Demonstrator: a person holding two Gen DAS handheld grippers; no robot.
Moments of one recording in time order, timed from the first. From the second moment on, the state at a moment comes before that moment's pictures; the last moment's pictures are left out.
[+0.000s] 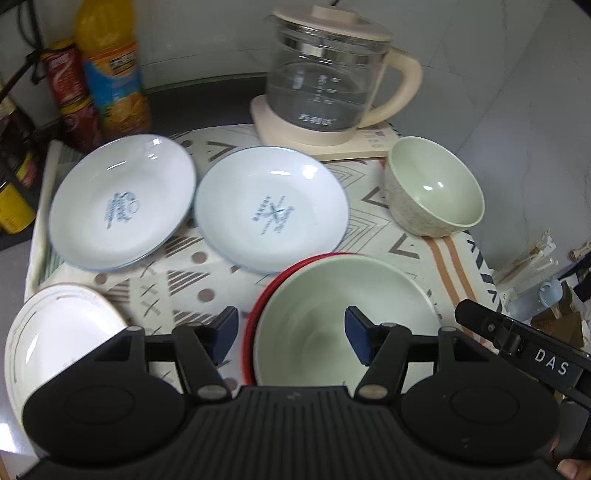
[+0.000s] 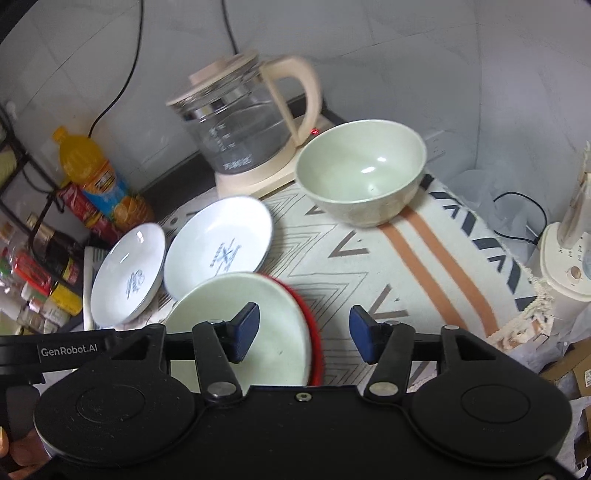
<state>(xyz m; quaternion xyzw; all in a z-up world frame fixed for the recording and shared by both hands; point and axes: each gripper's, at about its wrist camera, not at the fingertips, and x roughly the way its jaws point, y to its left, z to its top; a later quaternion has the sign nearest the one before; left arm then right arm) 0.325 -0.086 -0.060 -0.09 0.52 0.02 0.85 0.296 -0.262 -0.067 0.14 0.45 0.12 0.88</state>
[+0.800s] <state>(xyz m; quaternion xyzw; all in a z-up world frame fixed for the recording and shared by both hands) 0.428 -0.129 -0.078 -0.09 0.50 -0.07 0.86 0.353 -0.312 -0.074 0.17 0.43 0.01 0.89</state>
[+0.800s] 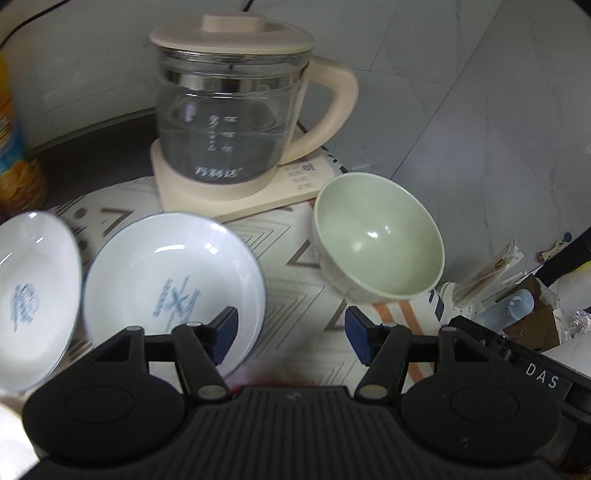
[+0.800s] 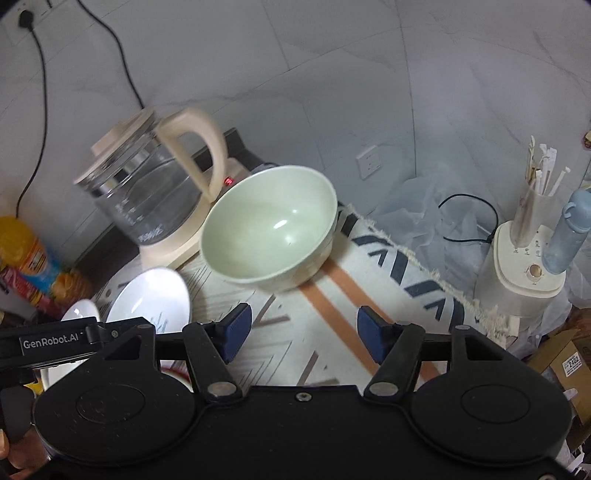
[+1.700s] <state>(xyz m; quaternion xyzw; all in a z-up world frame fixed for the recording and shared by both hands) 0.499 -0.160 -0.133 -0.16 0.53 -0.09 0.83 0.434 -0.313 -0.124 0.18 0.46 -0.02 0.87</state>
